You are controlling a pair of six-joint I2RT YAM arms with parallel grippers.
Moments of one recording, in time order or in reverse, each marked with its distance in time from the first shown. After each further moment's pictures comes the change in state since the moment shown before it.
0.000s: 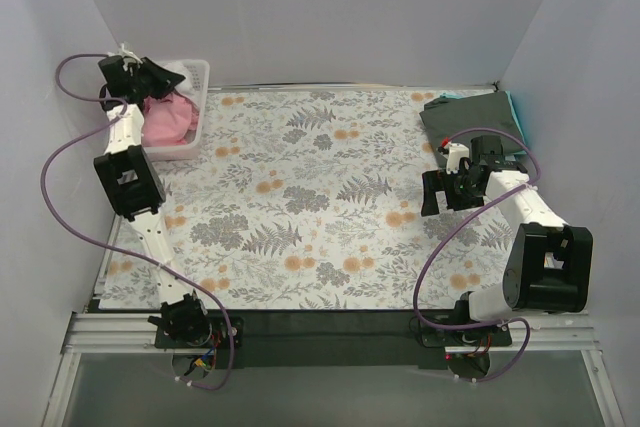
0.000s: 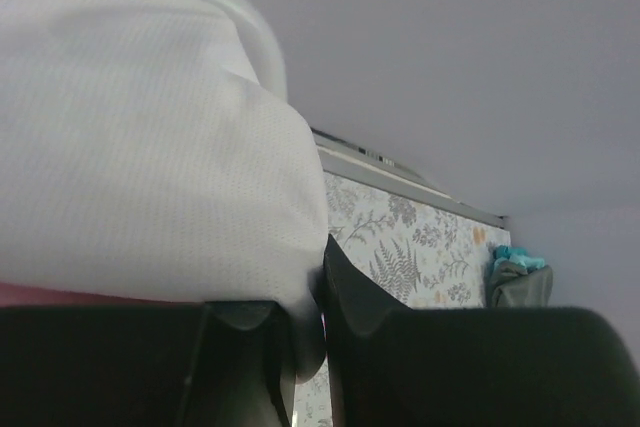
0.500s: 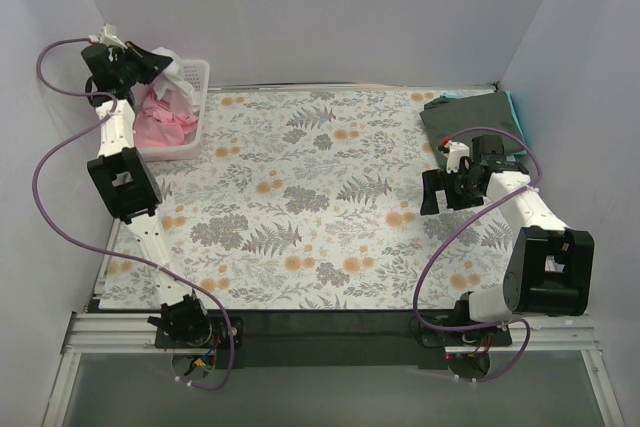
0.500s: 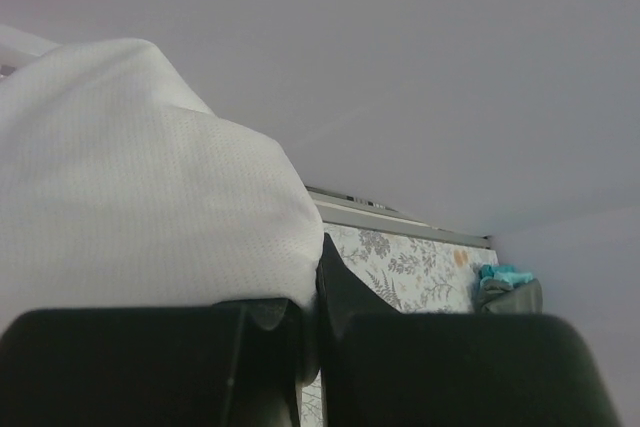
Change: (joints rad) left arm 0.024 -0.056 0.047 0.096 0.025 -0.031; right arm 0.000 -0.019 0.000 0.000 -0.020 -0.002
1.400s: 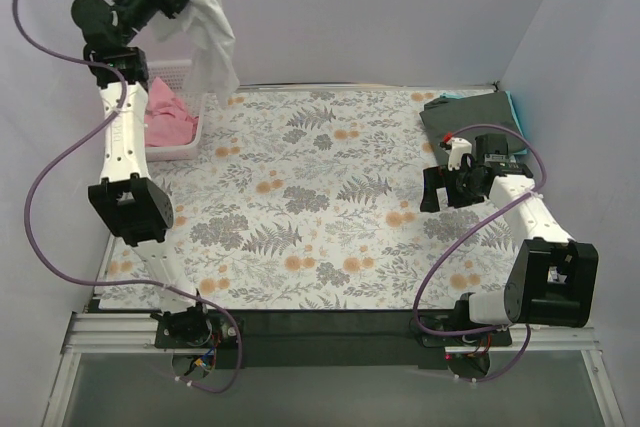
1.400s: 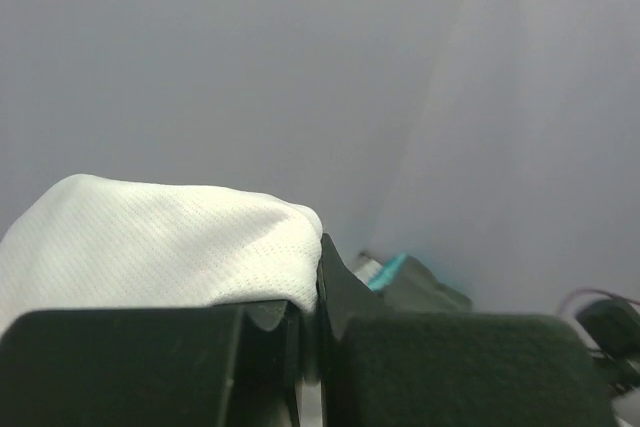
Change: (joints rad) left arm -0.172 -0.391 0.013 0.442 0.160 -0.093; right arm 0.000 -0.058 0.001 0.000 -0.030 0.000
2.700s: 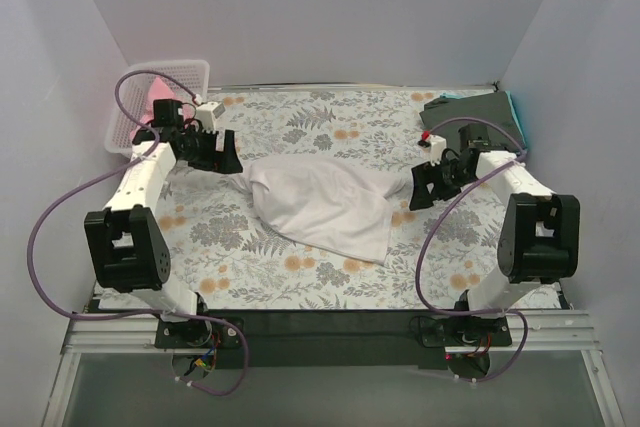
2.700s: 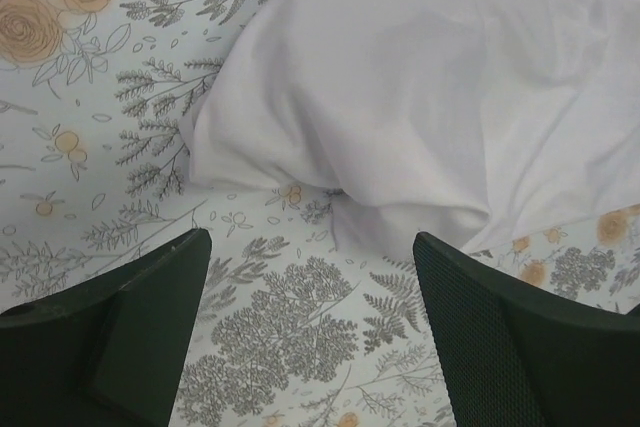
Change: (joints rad) left arm -0.116 -0.428 -0.975 -1.135 -0.292 1.029; right arm 0.045 0.254 0.150 -0.069 -0.189 -0.206
